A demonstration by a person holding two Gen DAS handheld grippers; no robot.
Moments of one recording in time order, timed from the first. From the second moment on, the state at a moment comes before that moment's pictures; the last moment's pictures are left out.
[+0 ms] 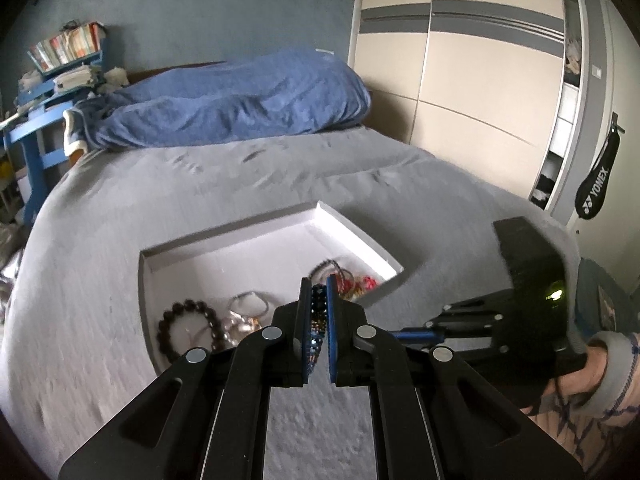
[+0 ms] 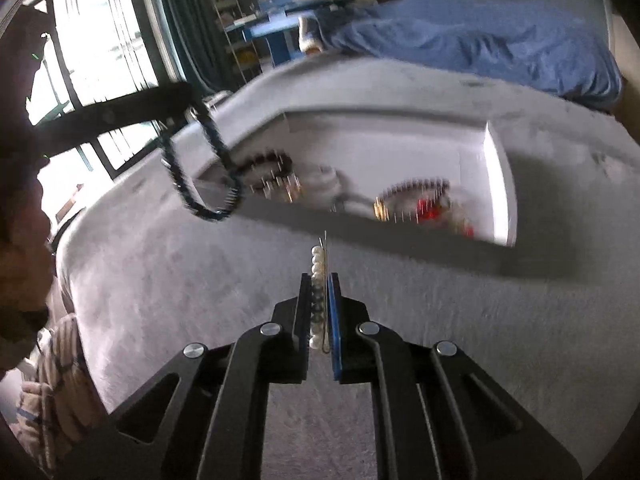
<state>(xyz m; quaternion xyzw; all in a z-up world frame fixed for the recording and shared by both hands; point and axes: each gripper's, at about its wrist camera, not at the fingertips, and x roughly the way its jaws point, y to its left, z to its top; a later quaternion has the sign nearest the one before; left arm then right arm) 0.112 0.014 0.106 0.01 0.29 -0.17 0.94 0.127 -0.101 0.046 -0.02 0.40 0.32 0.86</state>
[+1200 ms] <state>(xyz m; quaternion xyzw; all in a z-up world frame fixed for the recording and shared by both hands) 0.215 0.034 0.035 0.00 0.37 -0.09 0.93 0.232 -0.092 0.009 -0.02 0.45 0.21 0.87</state>
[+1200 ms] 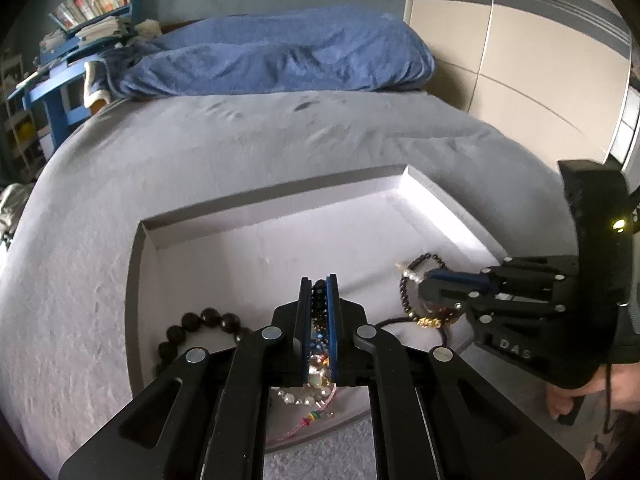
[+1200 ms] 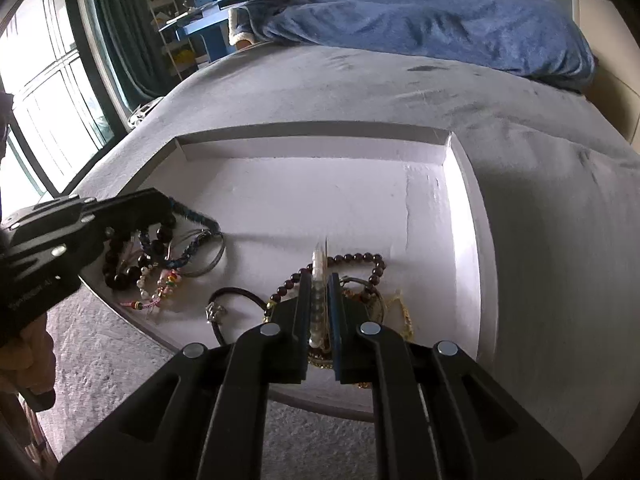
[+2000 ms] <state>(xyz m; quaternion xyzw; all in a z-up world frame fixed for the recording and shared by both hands) 0.137 0.051 0.048 -0.04 0.25 -0.01 0.97 0.169 -0.141 0.046 0.04 0.35 0.20 0.92</state>
